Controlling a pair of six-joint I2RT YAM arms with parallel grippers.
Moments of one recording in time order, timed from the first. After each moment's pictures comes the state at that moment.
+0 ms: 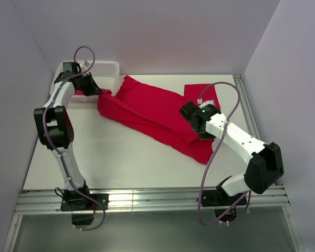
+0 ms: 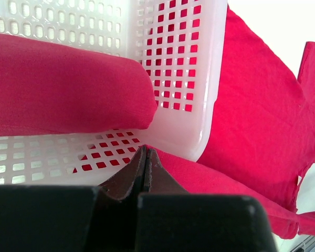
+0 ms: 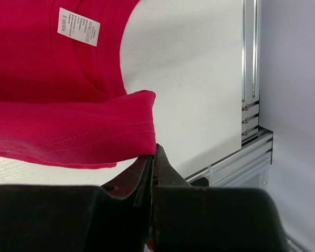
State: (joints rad) left arm 0.10 2.09 1.78 -0.53 0.50 -0.30; right arm 0.56 1.42 1.18 -1.25 0.69 0.62
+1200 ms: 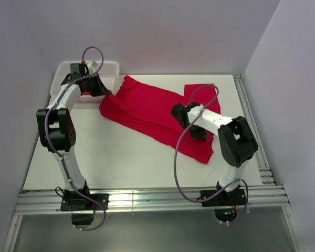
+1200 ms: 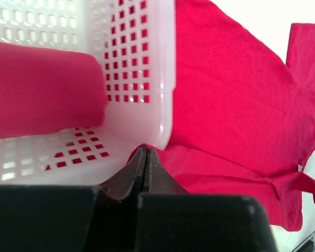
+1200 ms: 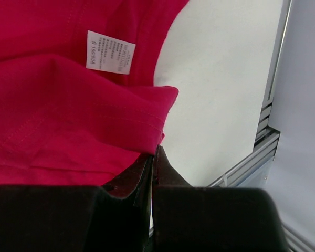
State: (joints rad) left arm 0.03 2.04 1.69 -0.45 0.50 -0.30; right arm 0.52 1.78 1.22 -1.13 0.69 0.63
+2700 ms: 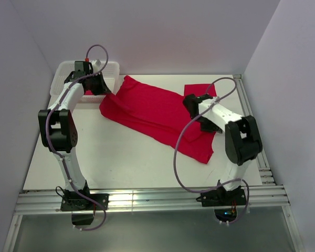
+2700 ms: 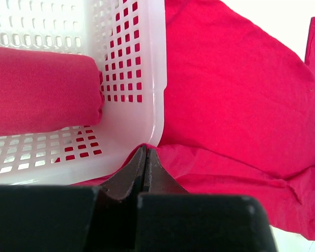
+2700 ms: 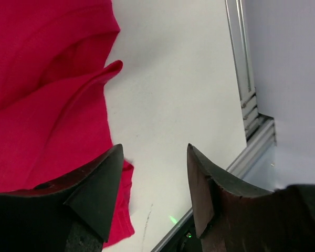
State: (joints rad) left arm -0.02 2.01 1.72 -0.50 0.39 -0.25; right arm 0.36 1.83 1.29 -1.17 0.79 0.72
